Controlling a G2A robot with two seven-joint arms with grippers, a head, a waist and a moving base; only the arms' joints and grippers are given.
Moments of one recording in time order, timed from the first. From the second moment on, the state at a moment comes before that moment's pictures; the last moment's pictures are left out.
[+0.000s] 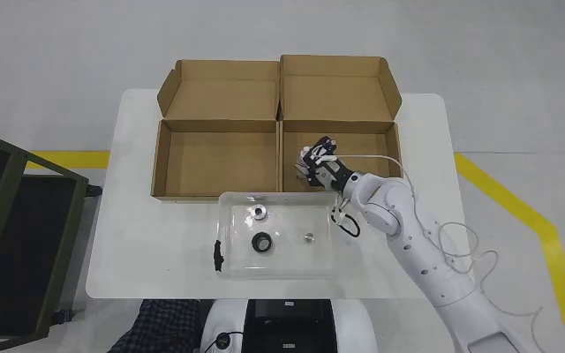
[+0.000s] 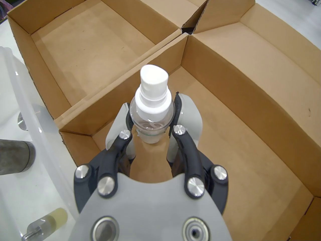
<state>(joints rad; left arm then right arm) -0.11 -0.30 -0.54 -1.19 3.07 0.29 0.07 -0.97 -1.23 1.00 -1.48 -1.18 -0.39 0.38</state>
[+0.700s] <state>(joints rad) -0.11 -0.30 -0.54 -1.19 3.07 0.29 0.07 -1.04 -1.21 1.10 -1.69 -1.19 -0.43 0.41</state>
